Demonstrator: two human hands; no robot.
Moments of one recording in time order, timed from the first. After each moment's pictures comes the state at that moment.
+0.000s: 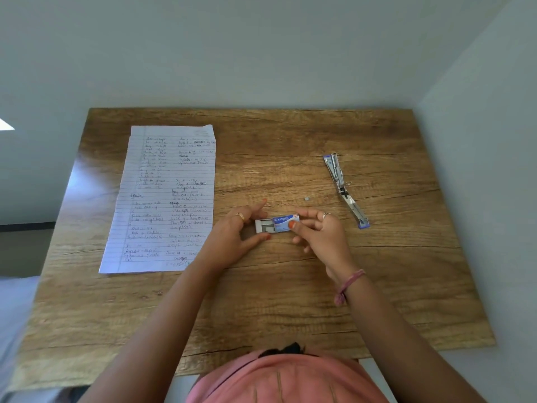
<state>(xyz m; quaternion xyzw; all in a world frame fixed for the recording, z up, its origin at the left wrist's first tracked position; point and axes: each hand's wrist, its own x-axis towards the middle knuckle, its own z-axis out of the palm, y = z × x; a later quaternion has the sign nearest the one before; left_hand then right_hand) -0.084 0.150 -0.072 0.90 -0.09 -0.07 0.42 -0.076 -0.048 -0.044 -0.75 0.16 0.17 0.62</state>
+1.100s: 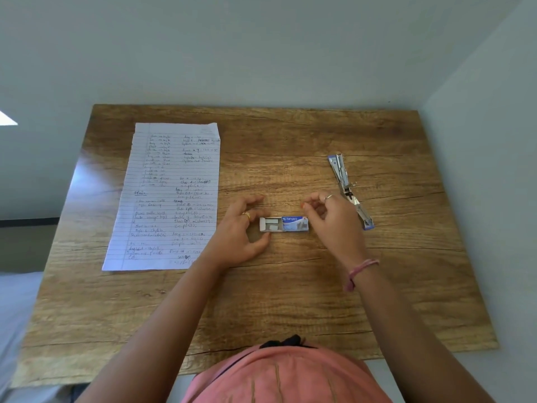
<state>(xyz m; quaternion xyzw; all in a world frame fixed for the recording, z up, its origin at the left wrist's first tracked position) -0.083 0.150 -0.076 0.91 -0.12 -0.01 0.41 -0.053 -0.054 -0.027 -0.94 -0.07 0.01 0.33</state>
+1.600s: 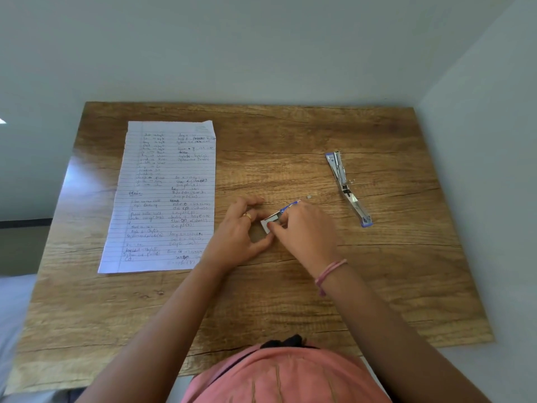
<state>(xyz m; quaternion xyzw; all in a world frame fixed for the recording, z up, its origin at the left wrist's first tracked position) -0.087 0.141 -0.070 0.92 -0.10 0.01 0.37 -0.066 -0.005 -0.020 -0.99 -0.07 0.08 0.10</state>
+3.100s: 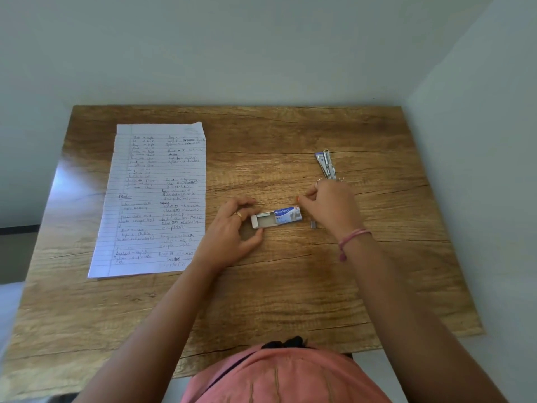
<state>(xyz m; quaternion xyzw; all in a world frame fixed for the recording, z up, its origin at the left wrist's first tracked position) -0.084 0.141 -0.070 0.93 -0.11 0.00 0.36 -0.021 -0.062 -0.020 -0.98 0.00 0.10 0.17</state>
